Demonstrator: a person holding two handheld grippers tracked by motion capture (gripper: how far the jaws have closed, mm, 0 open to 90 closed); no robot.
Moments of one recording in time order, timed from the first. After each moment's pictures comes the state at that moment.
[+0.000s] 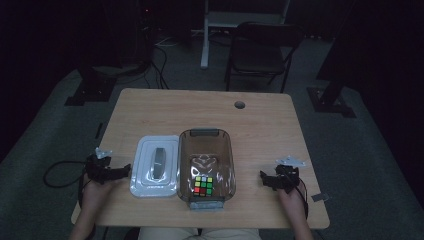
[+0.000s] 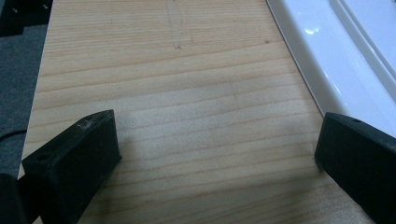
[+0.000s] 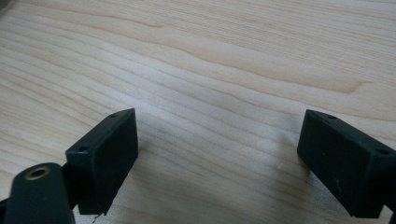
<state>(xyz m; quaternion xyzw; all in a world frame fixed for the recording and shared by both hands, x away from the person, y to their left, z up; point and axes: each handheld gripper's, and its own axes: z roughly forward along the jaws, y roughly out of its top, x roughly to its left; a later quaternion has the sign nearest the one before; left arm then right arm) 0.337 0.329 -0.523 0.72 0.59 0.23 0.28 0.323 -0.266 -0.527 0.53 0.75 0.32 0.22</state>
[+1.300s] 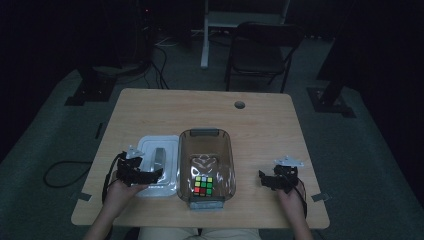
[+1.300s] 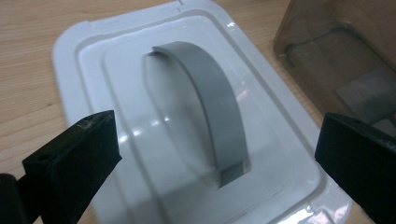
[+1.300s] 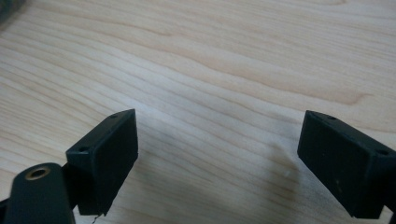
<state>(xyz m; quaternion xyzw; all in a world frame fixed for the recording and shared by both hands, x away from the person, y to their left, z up) 0.314 0.223 -0.468 0.78 0.50 0.16 0.34 0.321 -0.260 -0.524 0.52 0.75 0.32 0.24</state>
